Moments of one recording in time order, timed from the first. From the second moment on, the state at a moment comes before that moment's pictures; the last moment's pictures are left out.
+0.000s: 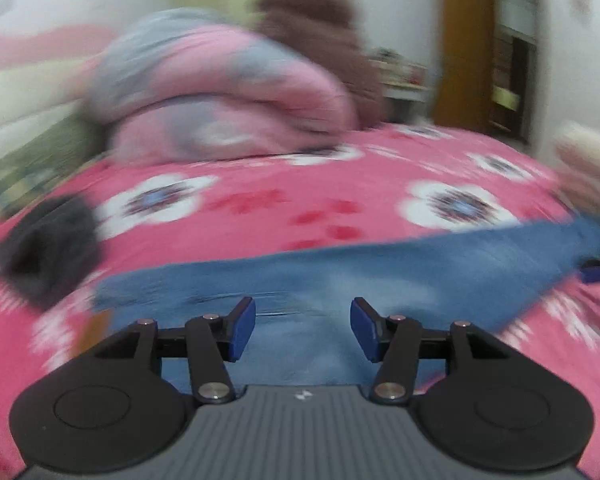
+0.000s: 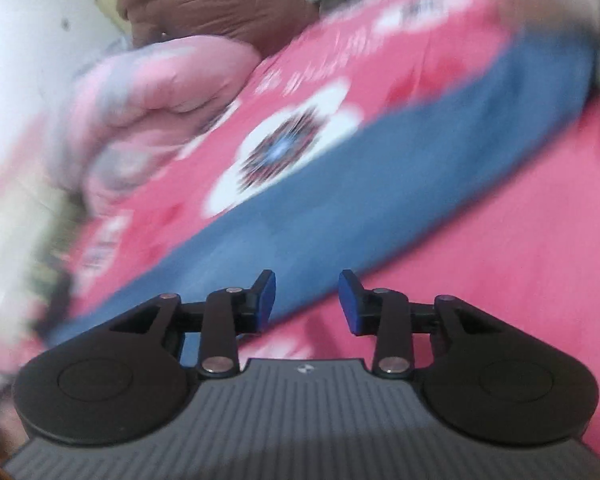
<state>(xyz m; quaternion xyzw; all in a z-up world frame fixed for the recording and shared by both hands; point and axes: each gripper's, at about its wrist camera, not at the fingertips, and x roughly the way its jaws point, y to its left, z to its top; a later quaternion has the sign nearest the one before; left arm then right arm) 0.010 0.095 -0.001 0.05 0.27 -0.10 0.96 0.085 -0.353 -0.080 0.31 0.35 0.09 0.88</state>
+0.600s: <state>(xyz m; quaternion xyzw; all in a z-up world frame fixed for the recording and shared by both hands) 0.049 -0.090 -0.076 0.32 0.26 -0.28 0.87 0.096 -0.339 -0.130 0.57 0.32 0.17 0.74</state>
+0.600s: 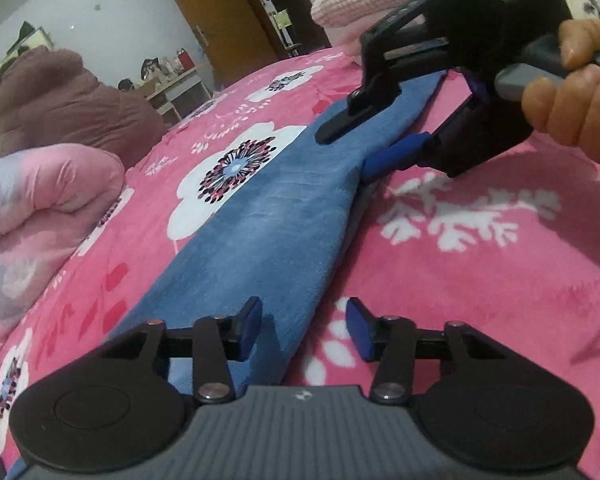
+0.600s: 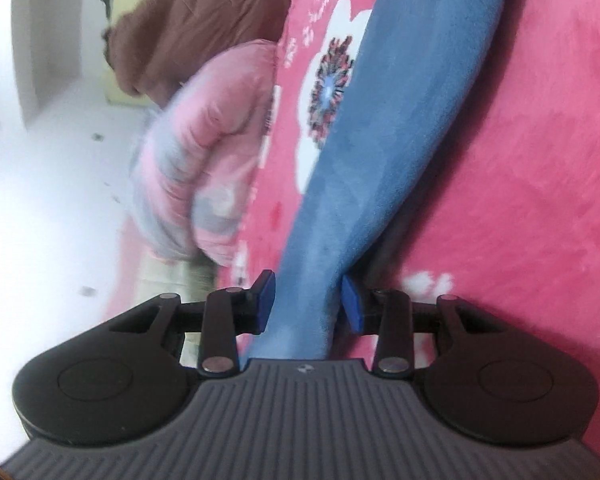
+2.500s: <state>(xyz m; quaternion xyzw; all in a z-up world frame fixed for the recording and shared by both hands) 0.066 0.013 -0.057 0.01 0.32 -0.21 0.92 0.127 -0.404 -0.100 0.16 0.28 0.00 0.95</state>
